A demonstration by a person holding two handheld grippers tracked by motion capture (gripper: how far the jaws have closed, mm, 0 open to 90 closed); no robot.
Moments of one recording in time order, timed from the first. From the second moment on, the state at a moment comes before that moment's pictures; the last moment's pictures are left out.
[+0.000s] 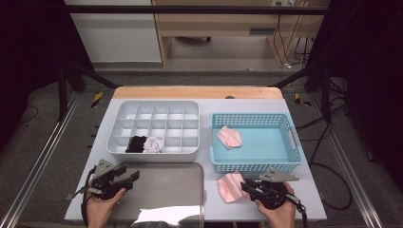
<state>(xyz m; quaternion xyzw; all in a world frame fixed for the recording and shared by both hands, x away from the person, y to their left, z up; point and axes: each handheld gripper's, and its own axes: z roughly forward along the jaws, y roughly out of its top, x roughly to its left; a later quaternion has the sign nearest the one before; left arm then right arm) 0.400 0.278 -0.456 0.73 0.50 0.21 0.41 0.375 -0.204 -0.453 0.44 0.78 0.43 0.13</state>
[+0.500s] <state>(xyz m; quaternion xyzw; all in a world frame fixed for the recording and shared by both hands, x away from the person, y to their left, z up) 0.401 0.279 -0.456 0.73 0.51 0.20 0.41 0.398 -0.202 -0.408 0.44 0.75 0.46 0.18</state>
